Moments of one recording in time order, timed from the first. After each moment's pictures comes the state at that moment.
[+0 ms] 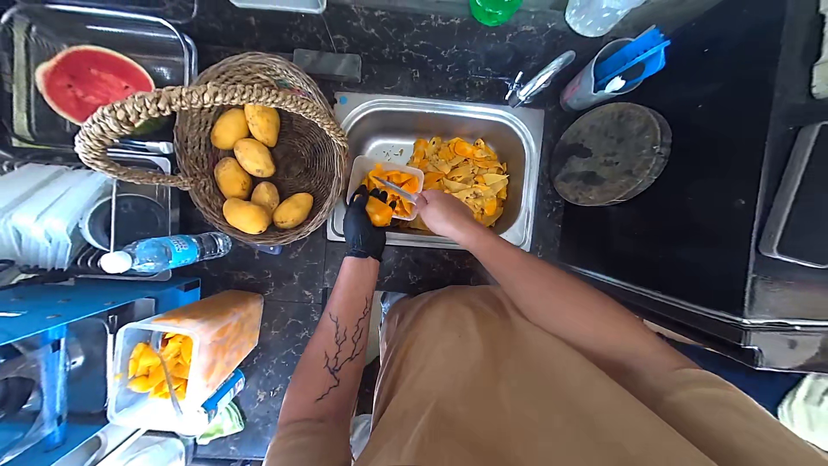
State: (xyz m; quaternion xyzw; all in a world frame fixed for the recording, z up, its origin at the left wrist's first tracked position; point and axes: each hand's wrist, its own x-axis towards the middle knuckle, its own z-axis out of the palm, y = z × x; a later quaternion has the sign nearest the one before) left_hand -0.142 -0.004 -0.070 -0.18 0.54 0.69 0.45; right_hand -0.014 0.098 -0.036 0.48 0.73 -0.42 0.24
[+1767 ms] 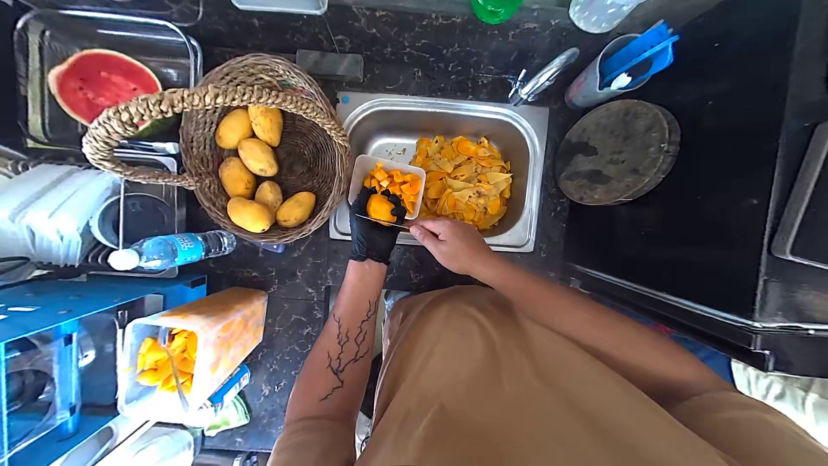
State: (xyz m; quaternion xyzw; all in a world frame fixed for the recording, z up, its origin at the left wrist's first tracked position) left_hand -0.135 -0.021 -0.067 -0.30 0.29 0.72 0.56; right_hand 0.034 0.056 -0.007 0.36 0.80 -0.47 0.10
